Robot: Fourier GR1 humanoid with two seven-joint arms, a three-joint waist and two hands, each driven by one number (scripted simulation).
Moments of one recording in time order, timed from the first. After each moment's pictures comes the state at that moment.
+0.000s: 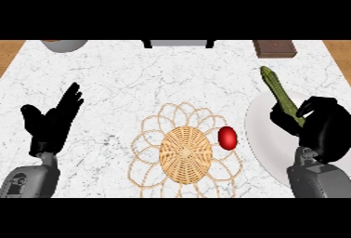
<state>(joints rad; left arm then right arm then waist) -0.17 0.25 0.06 -1.41 0.07 0.02 0.18 -0.21 -0.14 0.03 -1.71 1.32 -0.26 0.93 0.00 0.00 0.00</state>
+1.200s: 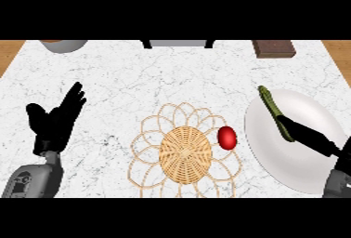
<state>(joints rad) -0.18 0.22 0.07 -1.41 0.05 0.02 0.19 -0.07 -0.12 -0.10 -1.92 0.74 -0.43 0.45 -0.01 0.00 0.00</state>
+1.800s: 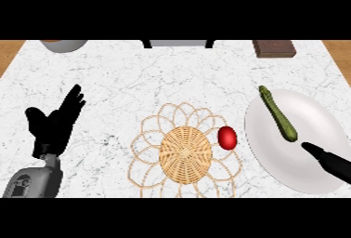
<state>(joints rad) -0.16 0.22 0.08 -1.41 0.04 0.01 0.17 0.12 -0.10 -0.25 -2.05 0.27 -0.30 0.30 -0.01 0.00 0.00</state>
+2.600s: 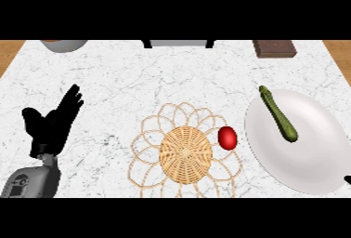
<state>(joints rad) -0.16 0.21 0.12 -1.40 0.02 -0.03 0.16 0.28 -0.14 -0.50 -2.01 0.06 -0.14 0.10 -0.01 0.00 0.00</state>
